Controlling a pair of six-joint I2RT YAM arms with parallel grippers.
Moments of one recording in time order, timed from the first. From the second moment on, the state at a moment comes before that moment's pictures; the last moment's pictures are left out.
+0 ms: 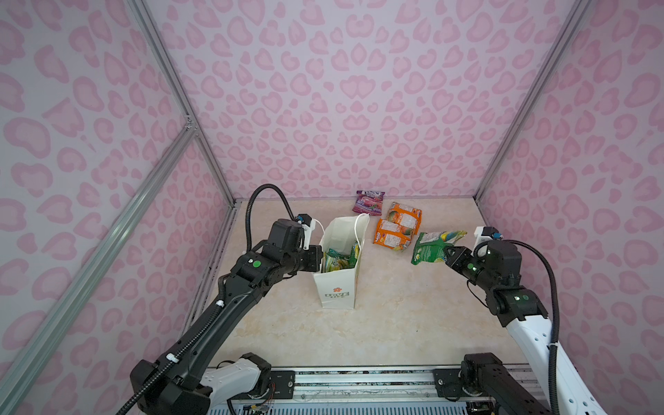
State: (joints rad) left arm -0.49 1.16 1.17 -0.74 0.17 -0.37; right arm 0.10 0.82 0.82 -0.46 -0.19 0.69
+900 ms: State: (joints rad) left arm -0.49 1.16 1.17 -0.74 0.19 -0.37; right arm 0.76 1.39 1.65 -0.44 0.18 0.49
